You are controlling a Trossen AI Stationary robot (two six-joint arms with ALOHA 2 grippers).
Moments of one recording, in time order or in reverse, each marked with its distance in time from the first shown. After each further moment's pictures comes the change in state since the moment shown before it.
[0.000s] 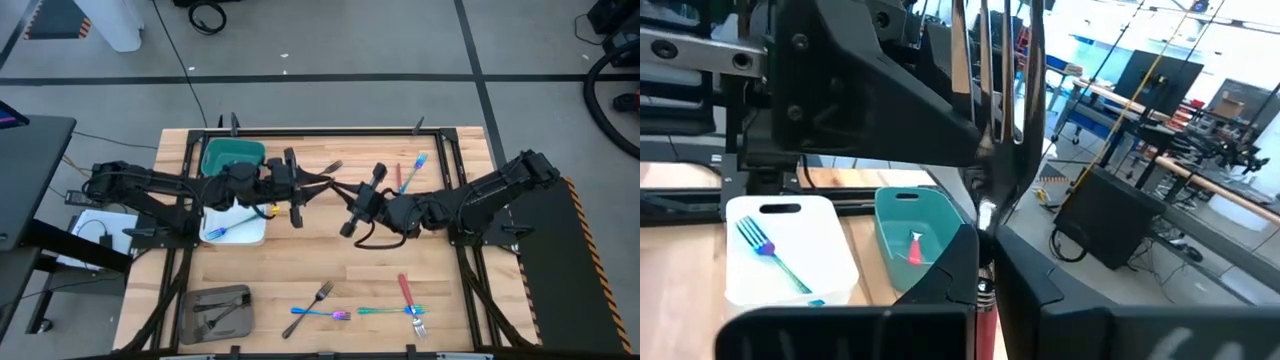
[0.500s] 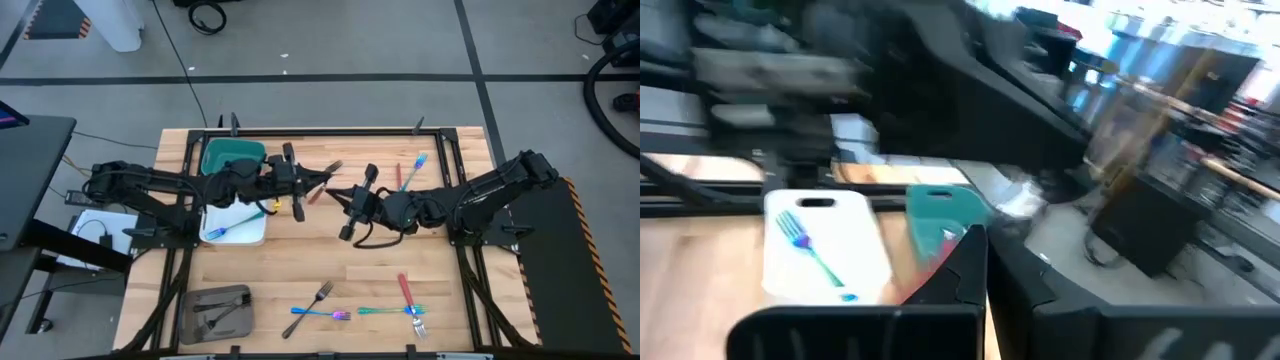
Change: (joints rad) left arm 0.028 0.000 0.000 -0.023 -0.012 0.092; right arm -0.035 0.004 -0.002 -0.008 -0.129 0.022
